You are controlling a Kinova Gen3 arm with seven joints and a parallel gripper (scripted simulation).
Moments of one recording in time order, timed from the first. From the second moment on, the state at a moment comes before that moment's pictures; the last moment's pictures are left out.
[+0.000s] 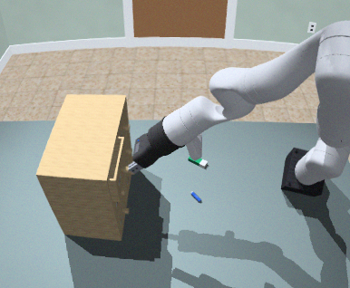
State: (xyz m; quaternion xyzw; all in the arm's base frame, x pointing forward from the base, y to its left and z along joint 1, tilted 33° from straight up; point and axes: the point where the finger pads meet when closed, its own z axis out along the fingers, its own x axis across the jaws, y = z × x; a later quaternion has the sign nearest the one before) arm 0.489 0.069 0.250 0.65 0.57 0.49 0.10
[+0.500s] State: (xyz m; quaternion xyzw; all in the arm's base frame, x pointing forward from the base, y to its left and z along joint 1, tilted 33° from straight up) arm 0.502 0.071 0.252 0.65 0.57 0.49 0.10
